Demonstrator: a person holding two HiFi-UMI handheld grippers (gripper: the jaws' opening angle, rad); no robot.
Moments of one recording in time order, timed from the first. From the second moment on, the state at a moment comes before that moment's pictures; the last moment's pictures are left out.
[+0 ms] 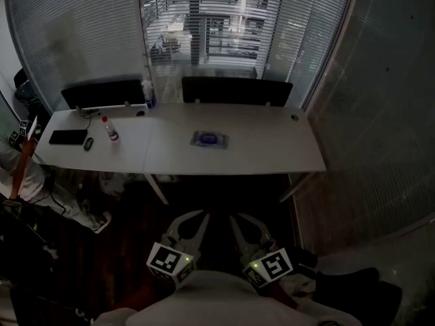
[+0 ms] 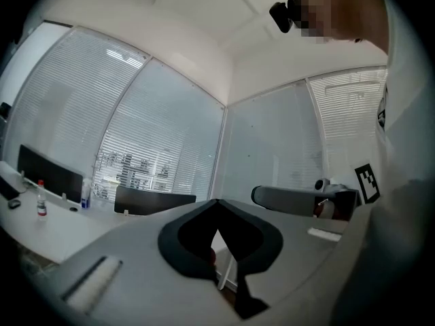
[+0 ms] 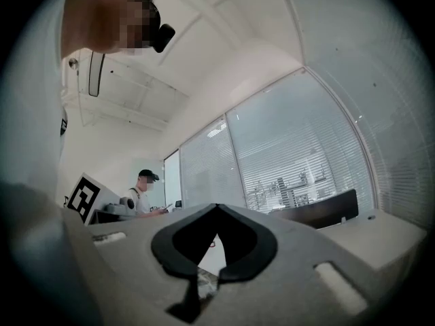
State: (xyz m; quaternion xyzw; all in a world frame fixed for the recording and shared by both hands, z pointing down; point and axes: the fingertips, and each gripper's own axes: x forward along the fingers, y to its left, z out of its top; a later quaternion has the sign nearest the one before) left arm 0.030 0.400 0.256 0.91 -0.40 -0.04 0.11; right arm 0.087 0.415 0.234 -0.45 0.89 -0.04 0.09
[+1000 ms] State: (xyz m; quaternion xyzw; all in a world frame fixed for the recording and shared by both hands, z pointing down) left arm 0.087 0.362 0.259 0.91 -0.39 -0.04 0.10; right arm 0.140 0.381 0.236 -0.45 0.89 -0.04 0.09
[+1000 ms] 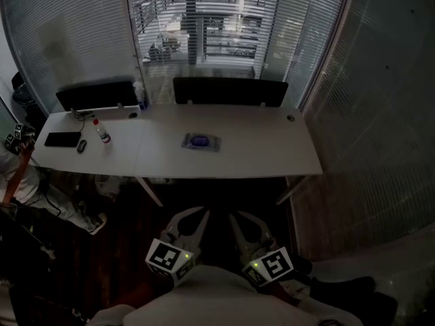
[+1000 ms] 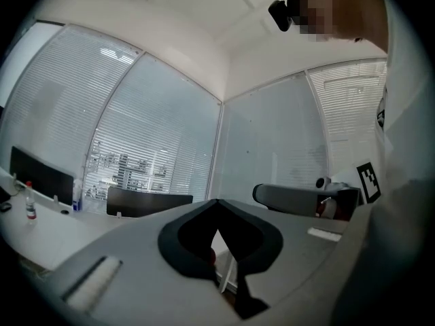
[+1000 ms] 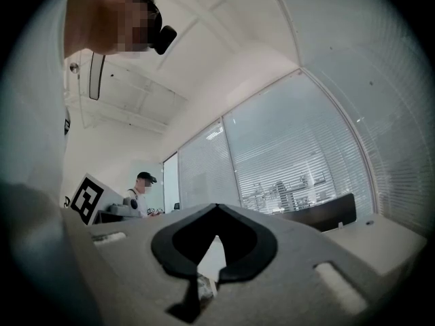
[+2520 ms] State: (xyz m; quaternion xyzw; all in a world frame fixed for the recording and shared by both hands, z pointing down) left arm -0.027 -0.013 0.255 0.91 -0.40 -0.05 0.13; right arm 0.027 0.001 0.222 -0.45 0.89 -0.04 0.06
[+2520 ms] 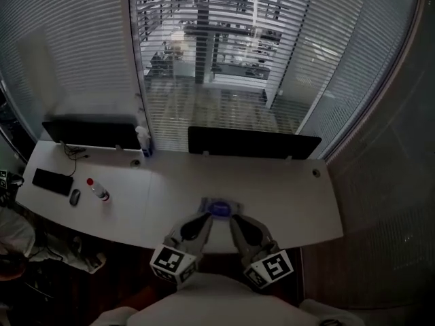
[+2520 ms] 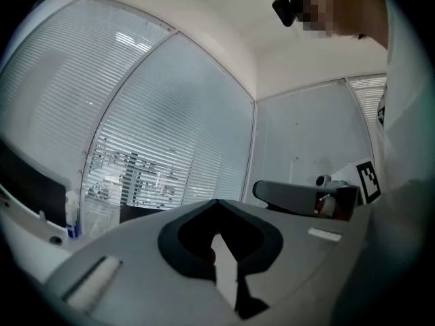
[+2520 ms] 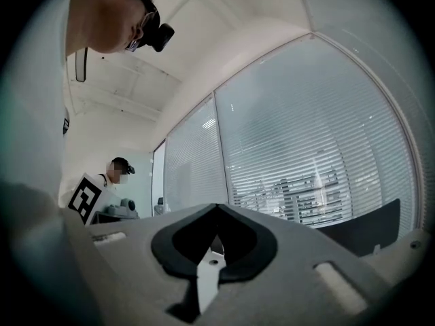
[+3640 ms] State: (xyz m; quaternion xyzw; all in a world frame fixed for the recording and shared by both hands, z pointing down) left arm -0.012 -0.049 0.261 0.90 -0.42 -0.04 0.13; right arm 0.042 -0.037 0.229 -0.42 0.90 -0.05 0.07
